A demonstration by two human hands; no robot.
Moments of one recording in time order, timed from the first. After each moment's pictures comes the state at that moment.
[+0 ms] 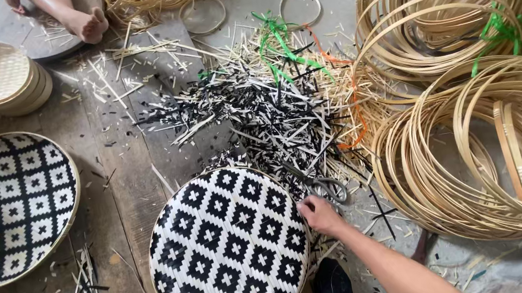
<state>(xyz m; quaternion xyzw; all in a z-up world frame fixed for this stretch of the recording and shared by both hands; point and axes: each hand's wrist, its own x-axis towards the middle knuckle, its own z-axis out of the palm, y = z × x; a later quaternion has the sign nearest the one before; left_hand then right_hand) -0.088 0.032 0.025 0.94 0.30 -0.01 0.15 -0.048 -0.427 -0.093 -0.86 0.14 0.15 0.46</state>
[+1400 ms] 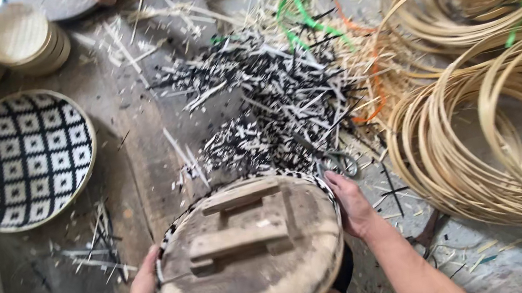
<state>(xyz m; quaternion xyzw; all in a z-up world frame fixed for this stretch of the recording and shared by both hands) -0.145 0.086 -0.047 0.42 0.42 -0.17 0.78 -0.086 -0.405 0.057 -0.34 0.33 0.24 0.85</state>
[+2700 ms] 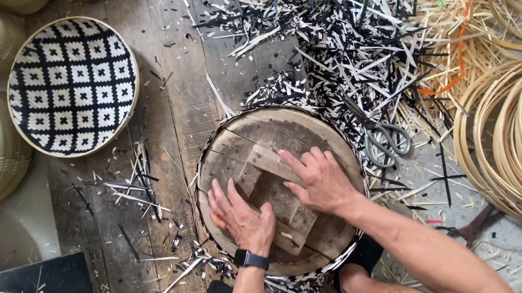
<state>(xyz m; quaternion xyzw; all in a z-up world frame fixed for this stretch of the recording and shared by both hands) -0.134 -0.105 0.043 0.94 0.23 0.02 0.24 -0.060 -0.294 0.066 -0.94 -0.26 0.07 0.22</state>
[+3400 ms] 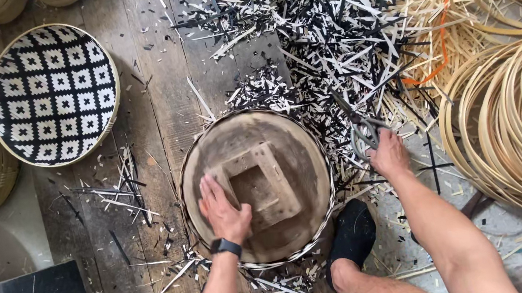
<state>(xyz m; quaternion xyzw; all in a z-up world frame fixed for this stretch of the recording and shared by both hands) -0.129 -0.069 -0.016 0.97 0.14 -0.03 0.21 -0.059 -0.499 -0.145 -0.95 0.17 0.19 0.17</state>
